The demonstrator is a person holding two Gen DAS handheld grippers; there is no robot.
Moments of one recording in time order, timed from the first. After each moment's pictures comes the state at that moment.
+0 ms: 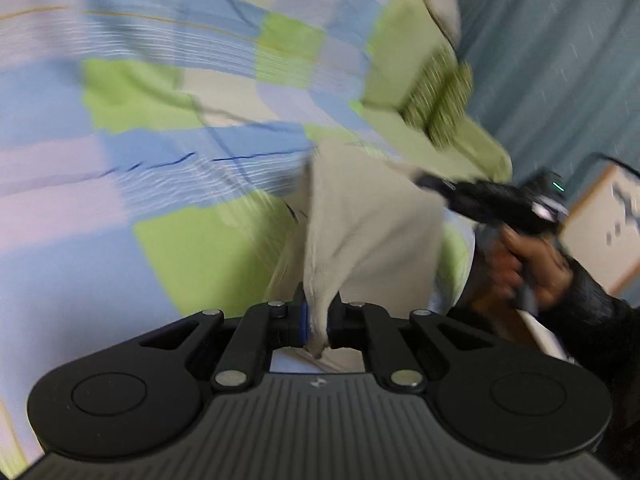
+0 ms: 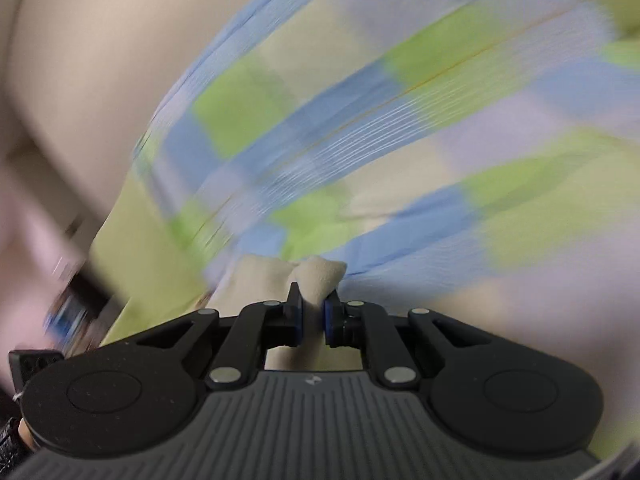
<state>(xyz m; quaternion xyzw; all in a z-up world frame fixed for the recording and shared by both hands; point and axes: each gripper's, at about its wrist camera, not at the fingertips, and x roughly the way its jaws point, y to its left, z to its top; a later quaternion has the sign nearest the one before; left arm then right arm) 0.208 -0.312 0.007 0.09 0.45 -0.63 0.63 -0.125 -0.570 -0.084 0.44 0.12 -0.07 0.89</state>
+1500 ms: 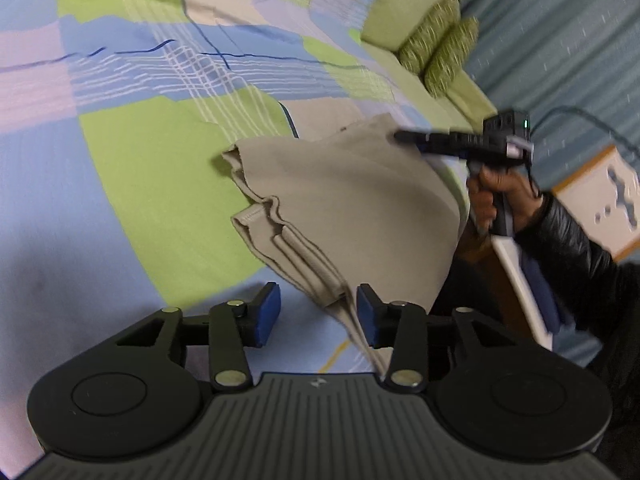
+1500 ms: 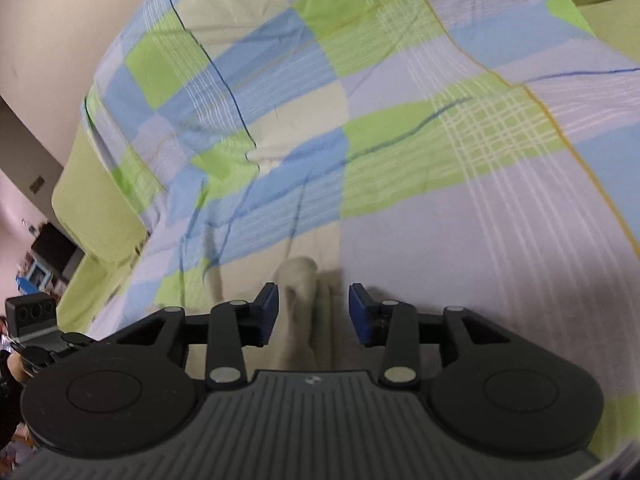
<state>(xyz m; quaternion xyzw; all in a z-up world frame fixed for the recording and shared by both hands) 0.188 -0.298 -0.048 0.03 0.51 -0.59 0.62 -0.075 -0.649 -0.141 0.38 0.28 0.04 0.88</state>
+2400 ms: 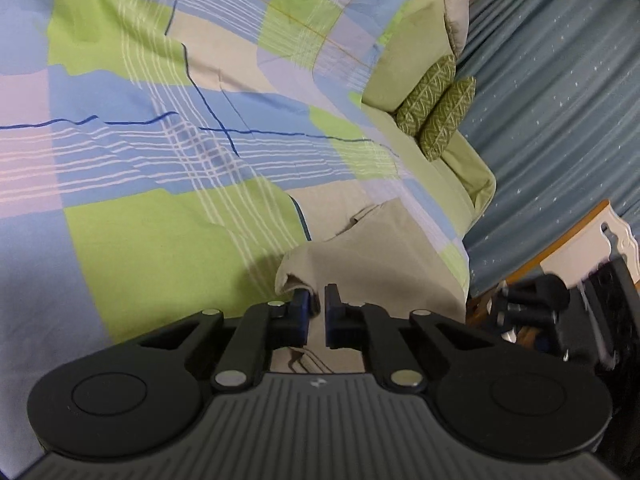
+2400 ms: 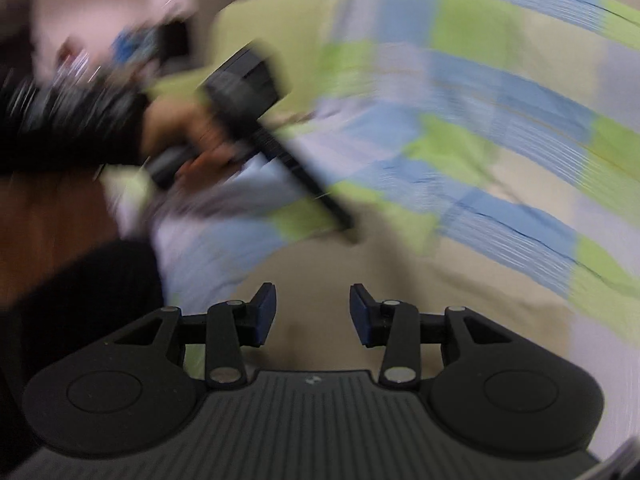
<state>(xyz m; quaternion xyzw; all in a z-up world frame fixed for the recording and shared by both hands) 0.232 -0.327 -0.053 -0.05 0.48 -0.60 0.64 -0.108 -0.429 -0.051 -0.08 0.26 0.22 0.94</state>
